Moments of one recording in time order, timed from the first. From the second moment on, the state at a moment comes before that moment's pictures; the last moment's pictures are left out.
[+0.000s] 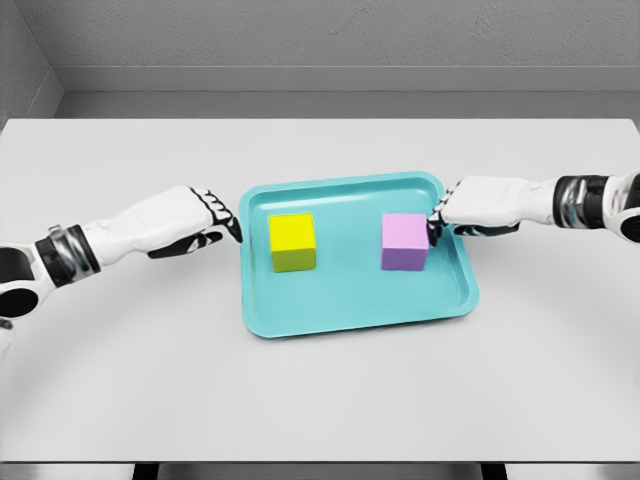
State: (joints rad) left arm -0.37 0.64 -0.42 -1.52 -0.50 -0.61 -0.33; right arm -0.75 -0.78 0.77 -1.41 0.46 -0.61 0.61
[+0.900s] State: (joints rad) left arm -0.38 0.56 -0.45 -1.51 -0.54 -0.61 -0.36; right arm -0.75 -0.75 0.78 -1.45 0.46 -0.61 0.61
